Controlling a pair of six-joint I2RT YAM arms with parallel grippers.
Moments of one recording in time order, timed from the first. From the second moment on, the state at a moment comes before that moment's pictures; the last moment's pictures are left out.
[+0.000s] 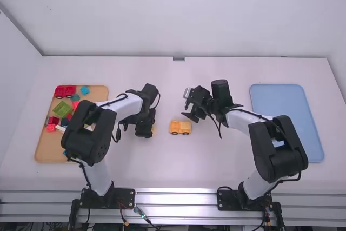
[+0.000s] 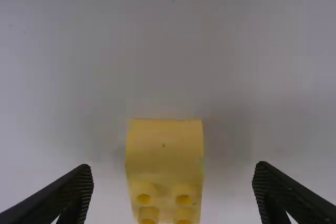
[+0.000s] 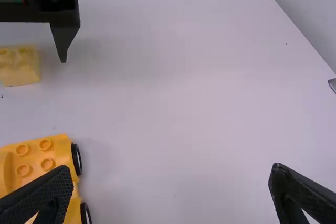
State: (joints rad) left arm -0.33 1.87 1.10 -0.79 0.08 -1.86; right arm 0.31 1.74 0.81 0.17 -0.64 -0.79
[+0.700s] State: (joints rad) left arm -0.21 1.88 1.66 -1.01 0.11 -0.47; right arm 0.31 1.74 0.81 0.17 -0.64 -0.79
